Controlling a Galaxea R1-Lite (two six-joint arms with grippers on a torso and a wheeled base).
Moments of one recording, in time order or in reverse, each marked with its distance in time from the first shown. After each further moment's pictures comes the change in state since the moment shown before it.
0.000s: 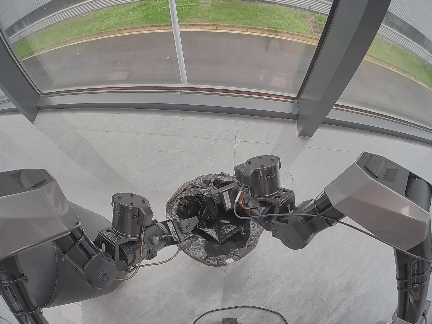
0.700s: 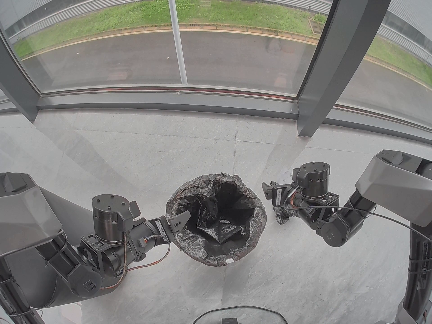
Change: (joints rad) left arm 0.006 -0.085 0.127 -0.155 0.011 0.035; right arm -0.220 -0.071 0.330 -0.220 0.023 0.200
